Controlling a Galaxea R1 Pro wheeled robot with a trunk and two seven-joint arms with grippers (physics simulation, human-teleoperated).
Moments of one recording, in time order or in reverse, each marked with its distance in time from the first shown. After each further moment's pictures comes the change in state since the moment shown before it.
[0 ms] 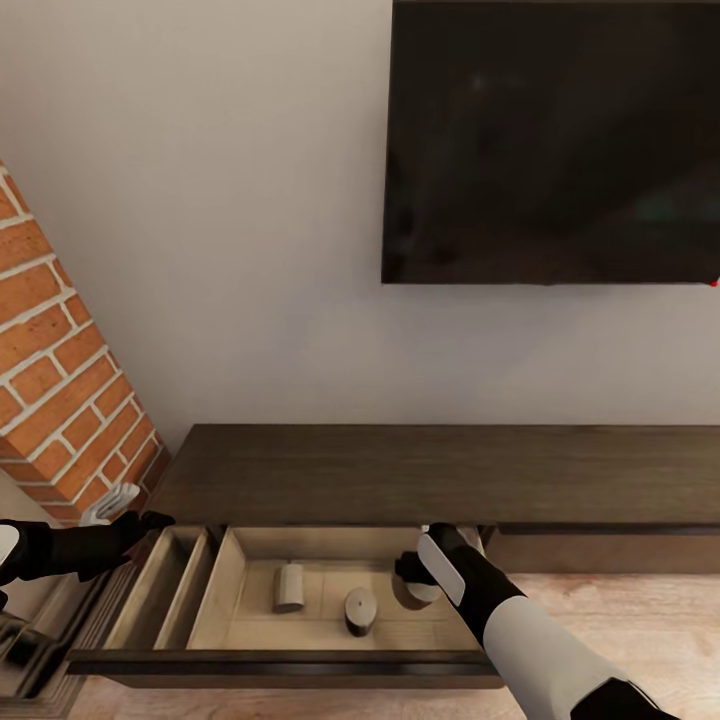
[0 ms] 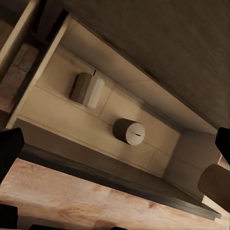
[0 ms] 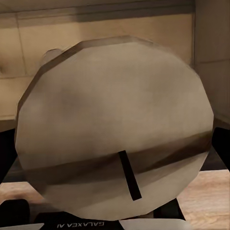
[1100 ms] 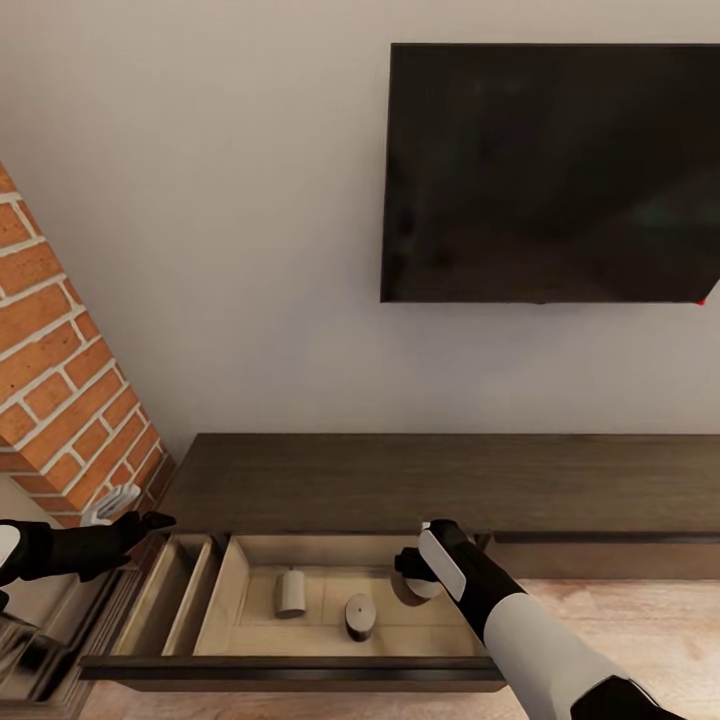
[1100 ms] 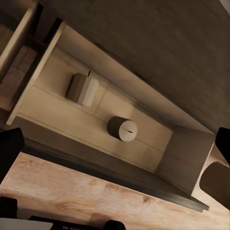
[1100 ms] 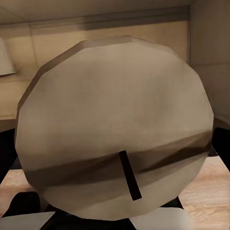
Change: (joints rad) left arm 0.000 -0.001 -0.002 0.000 0.000 0.000 0.000; right arm -0.006 0.000 -0.015 -0.006 -0.003 0.006 0.004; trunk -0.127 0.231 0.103
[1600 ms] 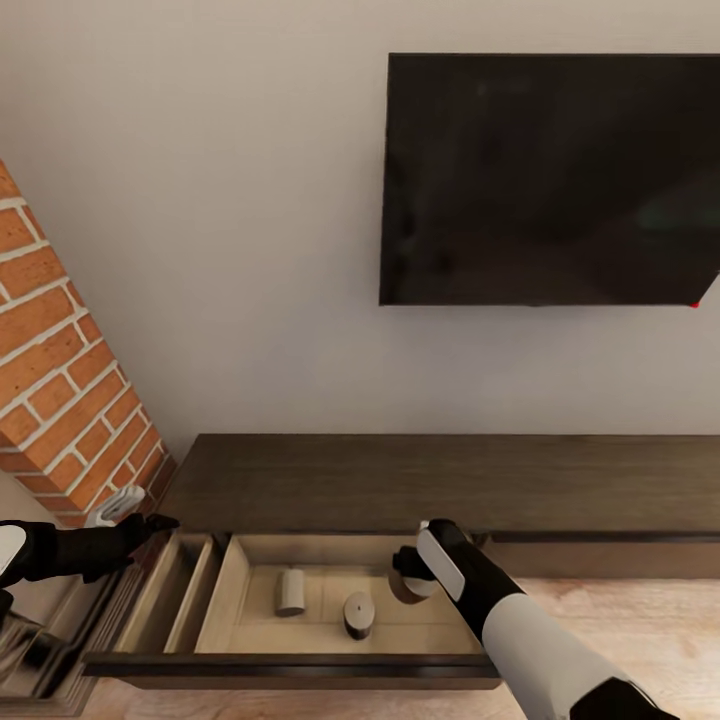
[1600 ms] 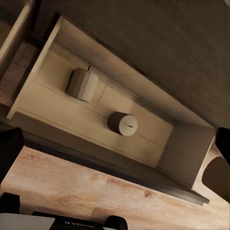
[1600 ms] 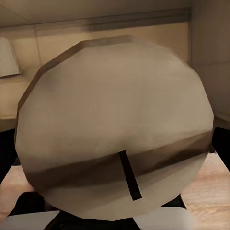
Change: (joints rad) left arm 0.000 0.000 -0.021 0.000 -0.002 -0.001 0.000; right arm 0.003 0.005 -0.001 -0.011 -0.004 -0.005 -0.001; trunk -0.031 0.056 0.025
